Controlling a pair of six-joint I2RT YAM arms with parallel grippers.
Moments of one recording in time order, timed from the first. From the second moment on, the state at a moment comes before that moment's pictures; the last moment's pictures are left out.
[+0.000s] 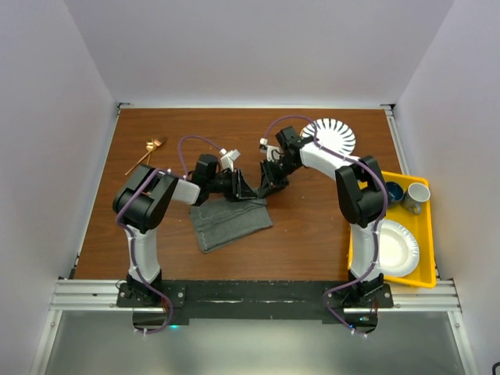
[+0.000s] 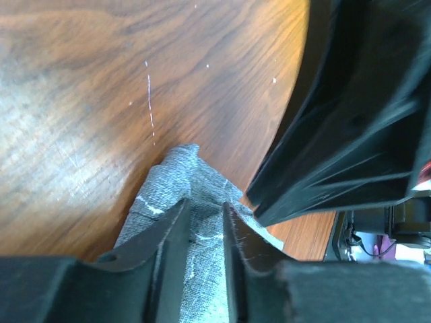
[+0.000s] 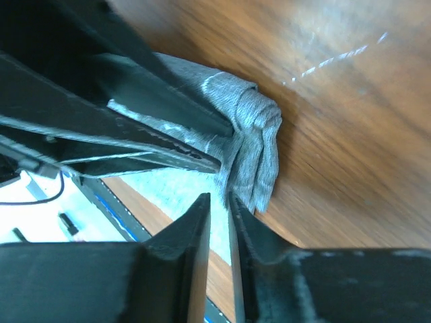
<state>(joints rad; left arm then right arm) -0.42 1.99 0.87 0.54 0.73 -0.61 0.46 2.07 1.48 -0.68 -0.65 0.22</state>
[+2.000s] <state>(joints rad) -0.35 2.03 0.94 0.57 0.79 -0.71 0.46 2.12 1.50 -0.56 -0.65 0.21</state>
